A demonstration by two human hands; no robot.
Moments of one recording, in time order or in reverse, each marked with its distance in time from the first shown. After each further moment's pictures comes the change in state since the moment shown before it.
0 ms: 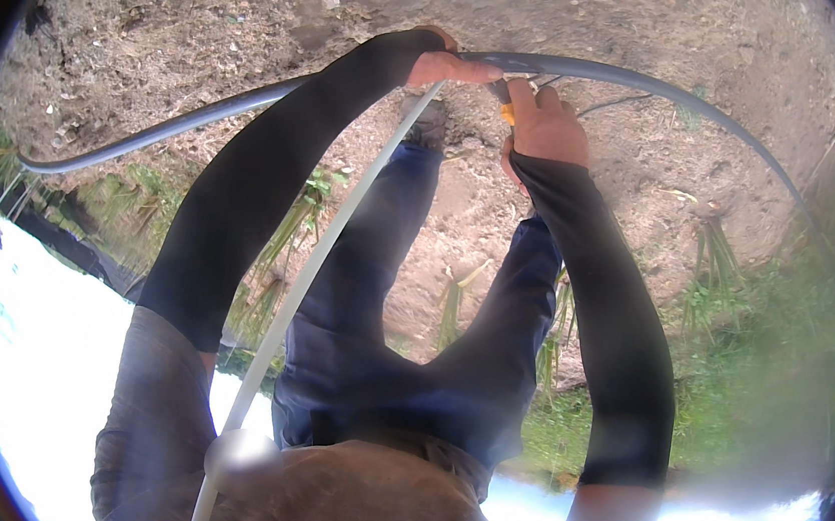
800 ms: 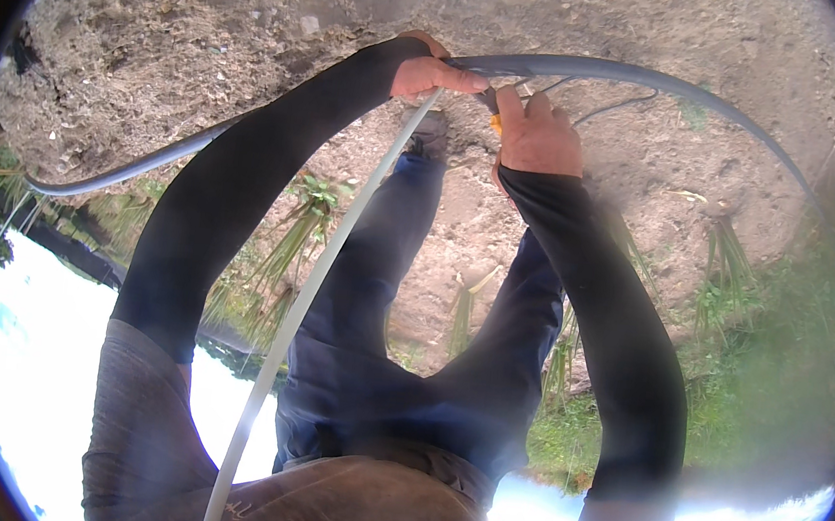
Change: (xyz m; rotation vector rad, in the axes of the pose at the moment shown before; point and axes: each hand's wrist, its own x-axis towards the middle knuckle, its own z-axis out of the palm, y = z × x) left_hand -0.005 0.005 -0.006 -0.385 0.100 -0.032; right_hand 0.009 -0.001 0.003 -0.030 0.023 0.007
